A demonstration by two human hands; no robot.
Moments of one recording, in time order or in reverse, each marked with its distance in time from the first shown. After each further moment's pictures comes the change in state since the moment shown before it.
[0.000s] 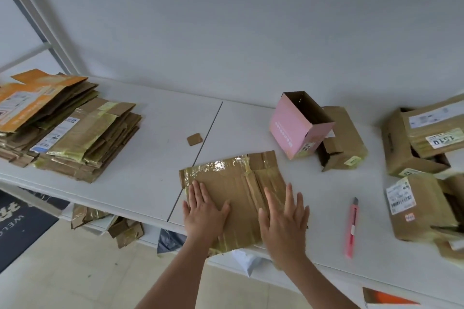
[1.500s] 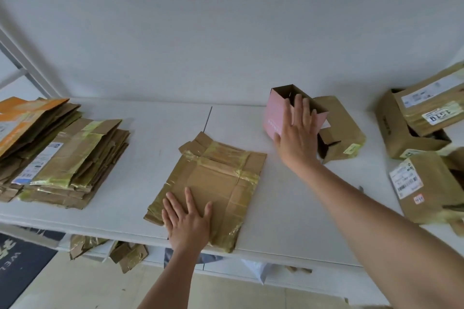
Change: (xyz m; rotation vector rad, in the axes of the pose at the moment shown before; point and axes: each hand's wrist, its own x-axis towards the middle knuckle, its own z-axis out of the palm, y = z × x) left_hand 0.019 -0.034 -0.003 0.006 0.066 -0.043; right_hand 0.159 -0.003 -0.087 -0.144 0.375 -0.084
